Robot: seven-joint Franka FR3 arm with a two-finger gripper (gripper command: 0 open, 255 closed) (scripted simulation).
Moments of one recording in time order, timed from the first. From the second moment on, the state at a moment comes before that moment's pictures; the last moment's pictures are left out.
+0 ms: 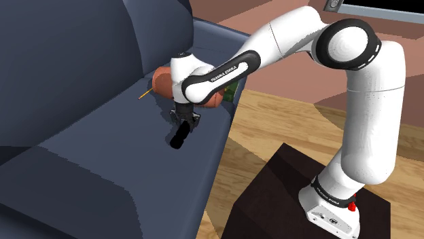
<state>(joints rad) -0.07 0.47 0.43 -1.82 -0.25 2.20 1.57</state>
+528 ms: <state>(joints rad) -0.08 0.42 0.45 -1.79 -0.22 2.12 1.55</state>
